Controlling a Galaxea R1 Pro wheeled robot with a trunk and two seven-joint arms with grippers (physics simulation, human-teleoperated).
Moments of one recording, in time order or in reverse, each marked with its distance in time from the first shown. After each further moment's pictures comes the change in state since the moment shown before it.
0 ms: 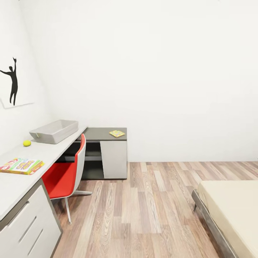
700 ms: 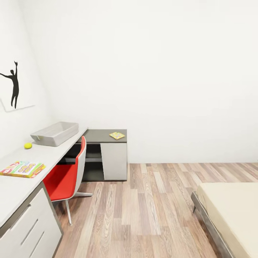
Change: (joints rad) left arm -0.183 0.018 0.007 -0.316 0.004 0.443 0.034; right arm -0.215 0.017 -0.021 -0.181 -0.094 0.277 0.006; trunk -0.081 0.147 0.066
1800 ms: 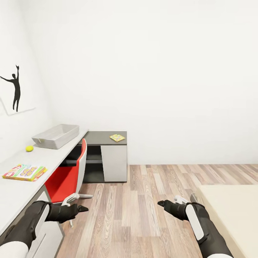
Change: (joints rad) left arm -0.319 0.193 0.214 -0.503 0.019 0.658 -0.747; right arm -0.197 -0.008 -0.169 -0.860 -0.302 0.598 0.010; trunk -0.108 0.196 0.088
